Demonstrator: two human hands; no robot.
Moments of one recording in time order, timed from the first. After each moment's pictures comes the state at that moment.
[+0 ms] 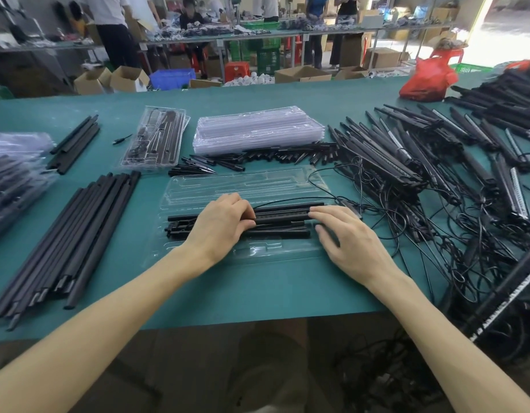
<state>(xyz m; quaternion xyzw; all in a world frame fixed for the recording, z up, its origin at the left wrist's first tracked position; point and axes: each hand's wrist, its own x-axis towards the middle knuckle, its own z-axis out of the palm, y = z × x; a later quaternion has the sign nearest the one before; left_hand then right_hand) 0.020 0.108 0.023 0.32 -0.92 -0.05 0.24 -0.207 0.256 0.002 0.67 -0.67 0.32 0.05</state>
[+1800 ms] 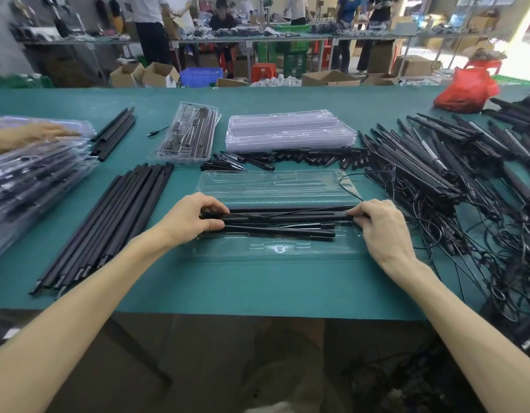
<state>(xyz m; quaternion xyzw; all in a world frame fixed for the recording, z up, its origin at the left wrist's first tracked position) 0.121 0.058 0.031 0.41 -0.86 -0.24 0.20 -0.216 0.218 0.004 0.57 -0.75 0.34 0.06</state>
